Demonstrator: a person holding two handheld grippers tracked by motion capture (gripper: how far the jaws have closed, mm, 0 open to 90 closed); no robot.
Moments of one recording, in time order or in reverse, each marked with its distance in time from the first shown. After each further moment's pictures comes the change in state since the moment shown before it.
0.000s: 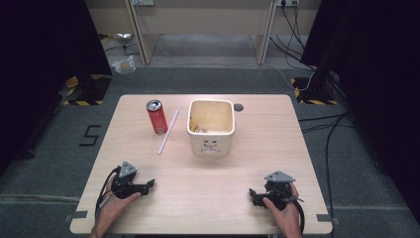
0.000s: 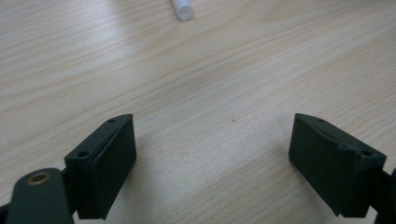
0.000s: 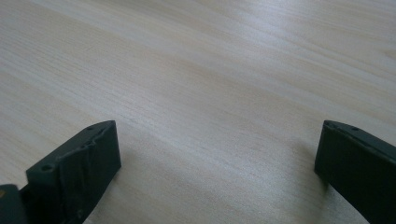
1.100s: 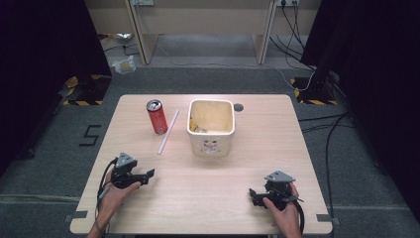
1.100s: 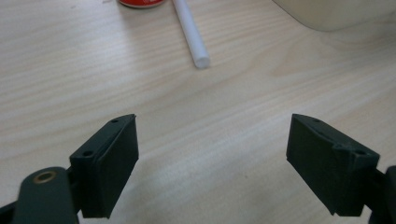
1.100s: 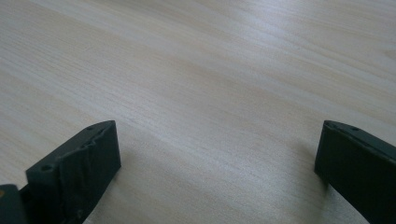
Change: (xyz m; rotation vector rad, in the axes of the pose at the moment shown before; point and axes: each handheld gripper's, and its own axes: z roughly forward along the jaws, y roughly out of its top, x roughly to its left) left arm 0.014 0.027 0.003 -0.066 -0.011 -0.072; right arm 0.000 0.000 0.000 -0.001 0.000 0.000
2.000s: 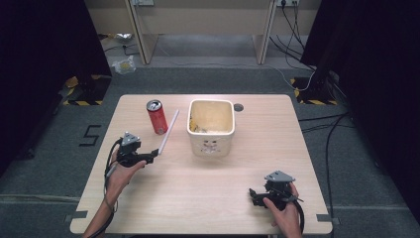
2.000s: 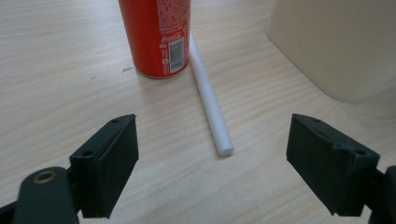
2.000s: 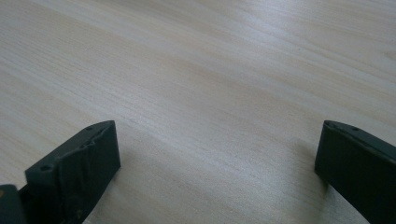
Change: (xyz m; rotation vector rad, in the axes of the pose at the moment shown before) left arm 0.012 0.052 0.024 -0.041 0.032 -0.004; right arm -0.001 0.000 0.000 -0.001 0.002 -0.005
